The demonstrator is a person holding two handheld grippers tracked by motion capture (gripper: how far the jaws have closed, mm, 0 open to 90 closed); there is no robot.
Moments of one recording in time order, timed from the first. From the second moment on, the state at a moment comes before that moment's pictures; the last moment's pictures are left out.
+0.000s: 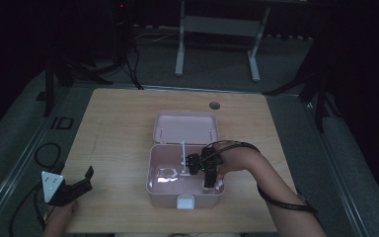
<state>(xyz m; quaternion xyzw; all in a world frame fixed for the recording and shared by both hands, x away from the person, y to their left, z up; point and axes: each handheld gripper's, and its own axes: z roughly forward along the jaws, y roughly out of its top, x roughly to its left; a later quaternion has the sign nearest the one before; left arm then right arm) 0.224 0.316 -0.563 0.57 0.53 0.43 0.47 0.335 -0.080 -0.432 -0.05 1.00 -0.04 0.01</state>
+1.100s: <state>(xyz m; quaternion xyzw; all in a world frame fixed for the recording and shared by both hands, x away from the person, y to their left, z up) 0.224 0.316 -0.563 0.57 0.53 0.43 0.47 0.350 -0.167 -0.373 0.05 1.00 0.05 0.05</state>
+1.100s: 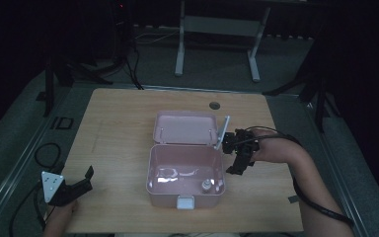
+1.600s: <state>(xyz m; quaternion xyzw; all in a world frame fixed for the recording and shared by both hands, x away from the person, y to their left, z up) 0.224 0.316 -0.563 0.57 0.53 0.43 0.47 0.357 -0.222 -0.429 0.13 0.99 0.09 0.02</state>
